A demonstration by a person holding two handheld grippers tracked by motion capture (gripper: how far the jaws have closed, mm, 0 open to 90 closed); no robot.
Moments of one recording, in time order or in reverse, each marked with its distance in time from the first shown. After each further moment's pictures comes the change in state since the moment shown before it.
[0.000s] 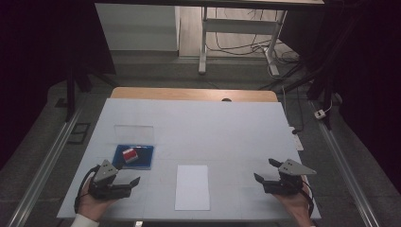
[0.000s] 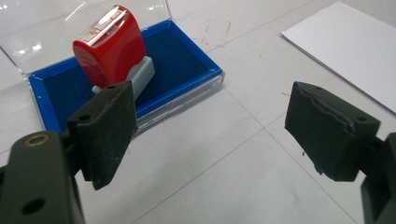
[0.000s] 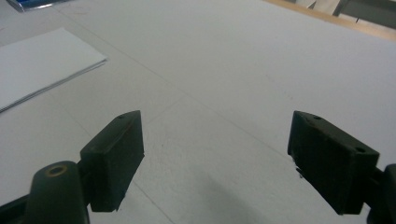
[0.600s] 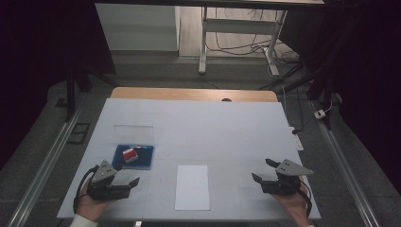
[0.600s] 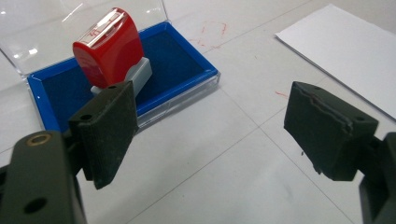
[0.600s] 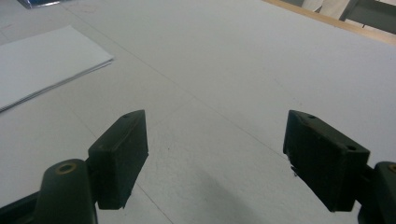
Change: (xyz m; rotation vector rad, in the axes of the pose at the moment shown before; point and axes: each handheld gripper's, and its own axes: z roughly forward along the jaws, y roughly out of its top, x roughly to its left) left arm -0.001 0.000 -0.004 -0.004 -0.016 0.012; right arm 0.003 0.000 0.005 0.004 0.015 -0.023
